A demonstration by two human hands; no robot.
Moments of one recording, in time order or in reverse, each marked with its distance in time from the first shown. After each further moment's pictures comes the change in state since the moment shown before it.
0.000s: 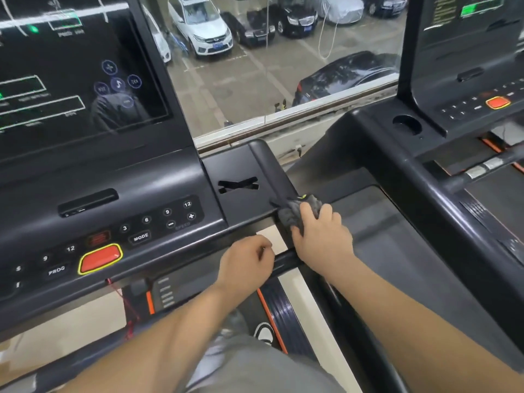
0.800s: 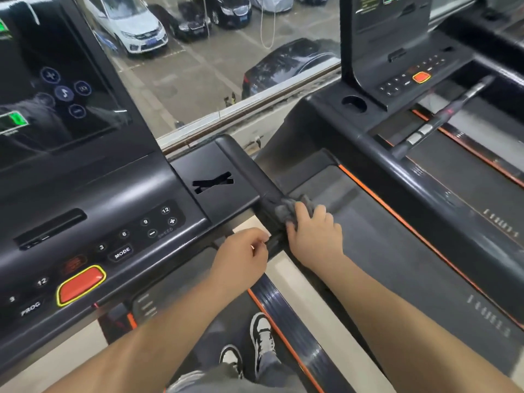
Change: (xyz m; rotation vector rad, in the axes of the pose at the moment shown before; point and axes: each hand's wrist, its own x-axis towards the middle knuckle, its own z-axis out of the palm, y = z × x) left_hand -0.010 0.004 -0.022 -0.134 -0.180 0.166; right_hand -0.043 -0.009 -0.005 0.012 -0.035 0.309
